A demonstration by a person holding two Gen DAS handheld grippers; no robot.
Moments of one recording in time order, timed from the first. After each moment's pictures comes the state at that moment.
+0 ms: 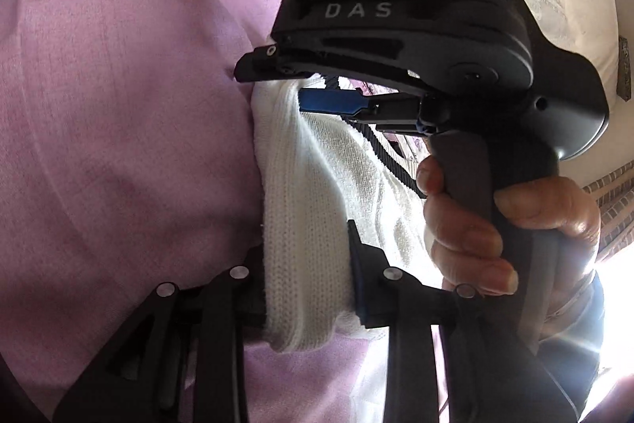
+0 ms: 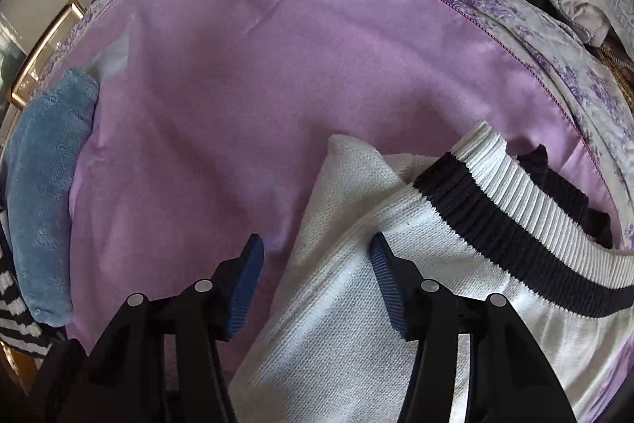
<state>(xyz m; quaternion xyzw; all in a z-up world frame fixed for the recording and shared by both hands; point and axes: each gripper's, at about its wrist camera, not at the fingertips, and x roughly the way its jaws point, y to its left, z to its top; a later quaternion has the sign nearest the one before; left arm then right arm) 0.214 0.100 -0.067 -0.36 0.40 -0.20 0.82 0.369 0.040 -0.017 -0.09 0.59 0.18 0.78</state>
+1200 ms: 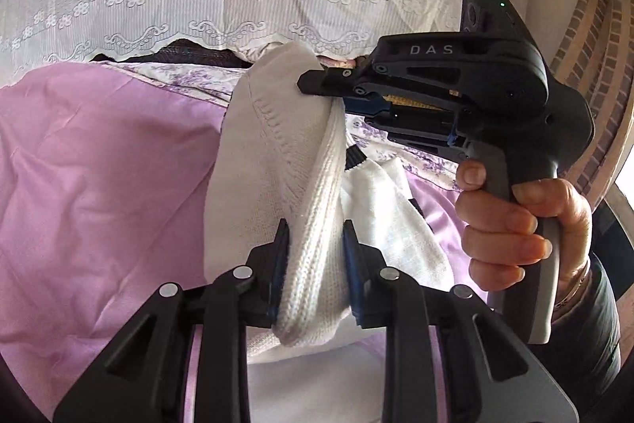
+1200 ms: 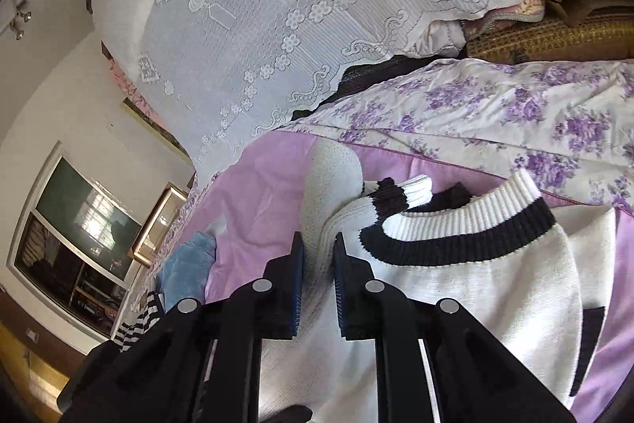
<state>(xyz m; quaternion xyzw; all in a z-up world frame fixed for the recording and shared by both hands) 0.181 -0.072 0.026 -0.07 0.34 -0.21 0.91 0.296 -0.236 0.060 0.26 0.38 0.28 0.84</state>
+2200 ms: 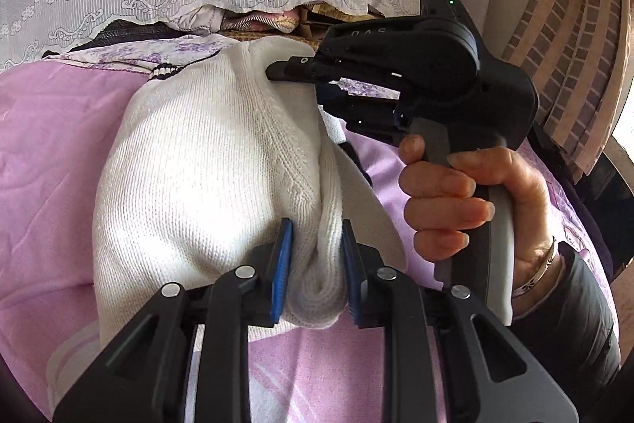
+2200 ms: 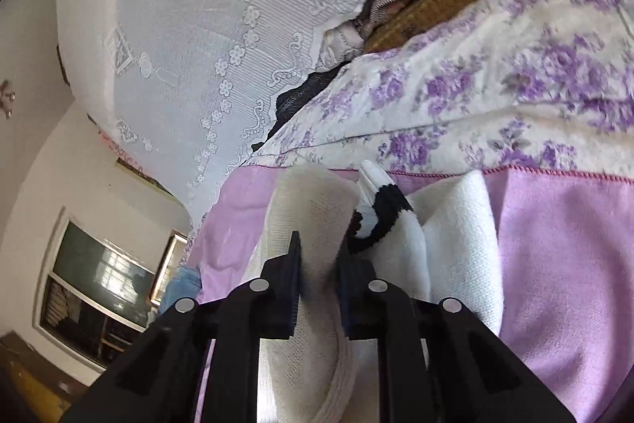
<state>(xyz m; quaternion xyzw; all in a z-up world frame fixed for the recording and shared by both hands) 0.171 -0.168 -0.020 -0.03 0.36 -0.25 0.90 0.302 -0.336 -0.016 0.34 0.36 0.24 0.83</state>
